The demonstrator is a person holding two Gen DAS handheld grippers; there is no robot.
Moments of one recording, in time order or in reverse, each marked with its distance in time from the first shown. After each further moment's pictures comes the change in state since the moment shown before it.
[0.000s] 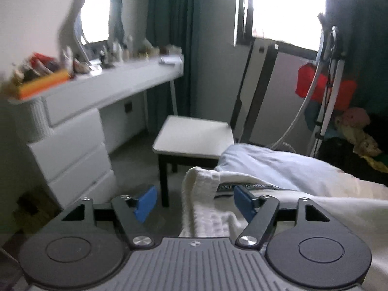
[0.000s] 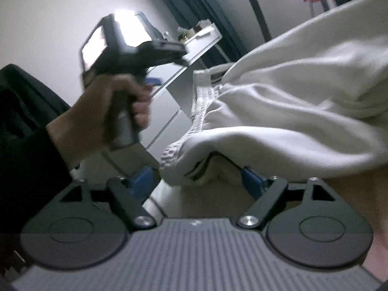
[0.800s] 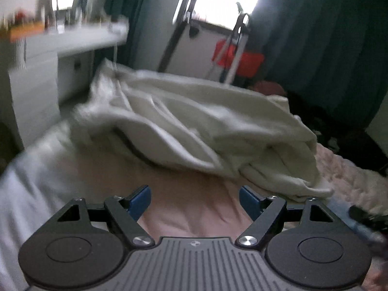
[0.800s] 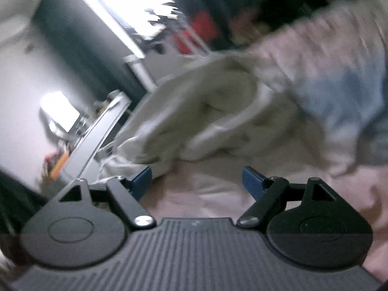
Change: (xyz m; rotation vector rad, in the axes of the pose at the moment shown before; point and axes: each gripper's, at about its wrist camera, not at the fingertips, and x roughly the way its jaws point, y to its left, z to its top) left arm -0.237 -0.119 -0.192 -0.124 0.177 -0.362; right arm -0.279 -0.188 -0.040 0.379 -0.256 -0.293
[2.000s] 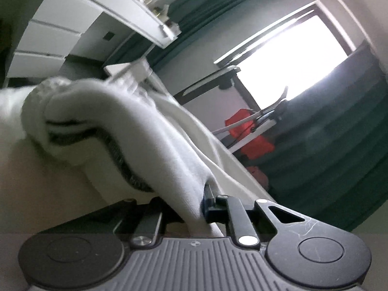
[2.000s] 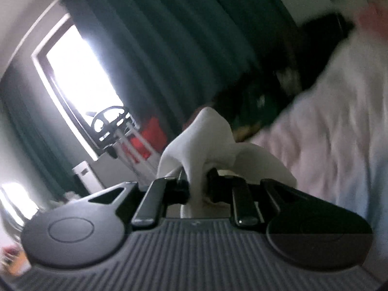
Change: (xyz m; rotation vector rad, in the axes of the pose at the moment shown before) left arm 0.080 0.113 0.035 -0.530 -0.268 -0.220; right arm 0.023 -0.020 0.156 -0.036 -0.524 -0.215
